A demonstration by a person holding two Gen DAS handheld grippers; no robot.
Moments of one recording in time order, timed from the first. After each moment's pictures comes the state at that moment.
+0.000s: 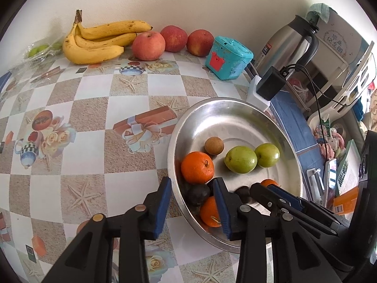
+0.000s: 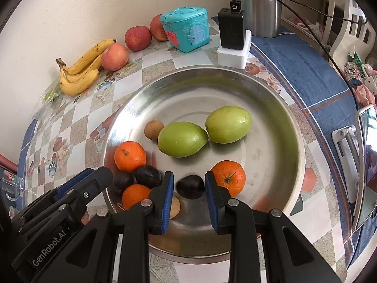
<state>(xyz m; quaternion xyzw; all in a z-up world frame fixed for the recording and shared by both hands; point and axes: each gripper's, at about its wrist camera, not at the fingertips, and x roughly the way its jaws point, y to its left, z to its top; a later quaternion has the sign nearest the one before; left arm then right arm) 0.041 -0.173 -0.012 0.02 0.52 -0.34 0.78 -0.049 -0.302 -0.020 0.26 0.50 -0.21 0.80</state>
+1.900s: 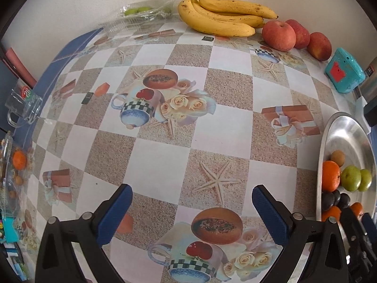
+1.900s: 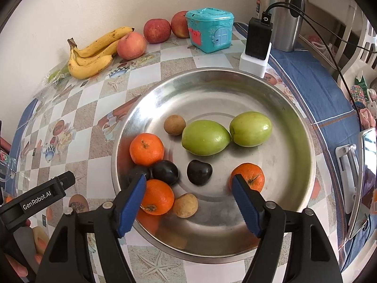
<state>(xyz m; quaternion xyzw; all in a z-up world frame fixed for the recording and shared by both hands) 0.080 -0.087 -0.041 0.07 0.57 -0.06 0.81 -0.033 -0.274 -0.020 0.20 0.51 -0.20 0.81</state>
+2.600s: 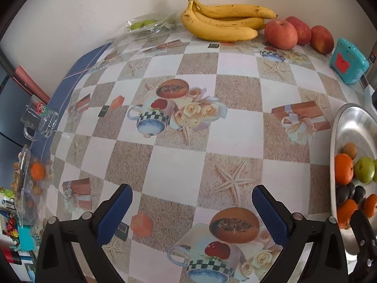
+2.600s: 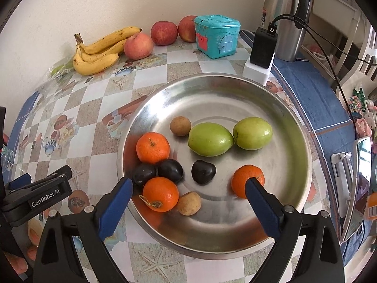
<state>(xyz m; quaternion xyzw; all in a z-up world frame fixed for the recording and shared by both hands) 0.074 -0.087 -0.035 0.13 0.55 -0.03 0.82 -0.033 -0.265 -0.012 0.17 0.52 -0.19 0.82</state>
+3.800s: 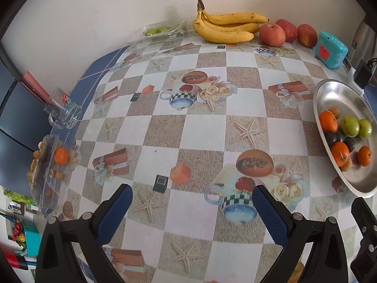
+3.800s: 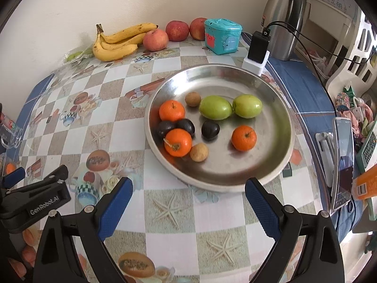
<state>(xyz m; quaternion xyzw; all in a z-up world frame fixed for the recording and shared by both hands) 0.000 -0.042 0.007 0.15 0.53 -0.04 0.83 -0.090 -0.222 0.020 0.15 0.52 -0.18 0.82</state>
